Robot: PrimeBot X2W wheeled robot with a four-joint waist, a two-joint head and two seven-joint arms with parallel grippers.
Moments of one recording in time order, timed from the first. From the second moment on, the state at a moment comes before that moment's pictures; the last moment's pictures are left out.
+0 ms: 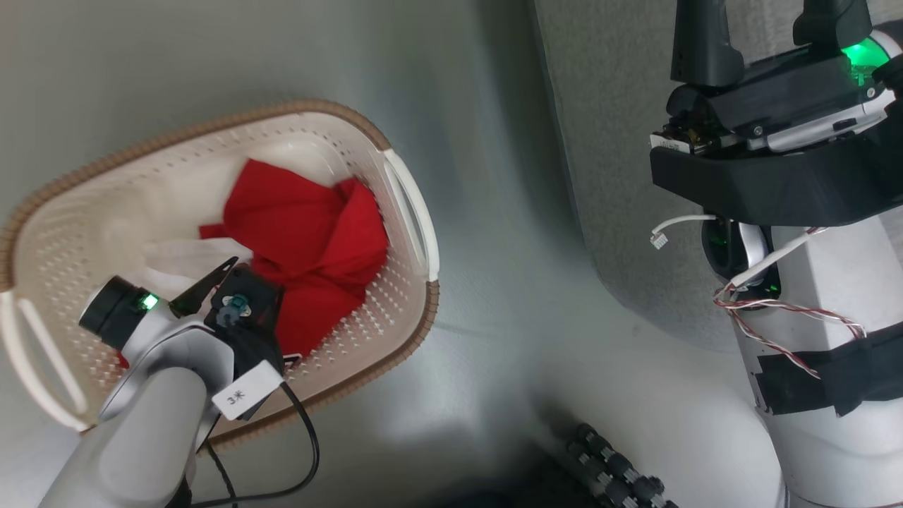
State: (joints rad) left arm -0.59 0.30 -0.45 0.63 -0.03 -0.12 0.10; right arm -0.81 -0.08 0.29 -0.06 0.17 -0.07 -0.23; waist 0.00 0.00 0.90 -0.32
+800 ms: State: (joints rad) left arm -0.72 0.31 -0.49 0.77 0.00 -0.12 0.05; right arm -0.85 -0.07 0.32 0.00 0.14 -0.08 -0.25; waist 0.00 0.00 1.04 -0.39
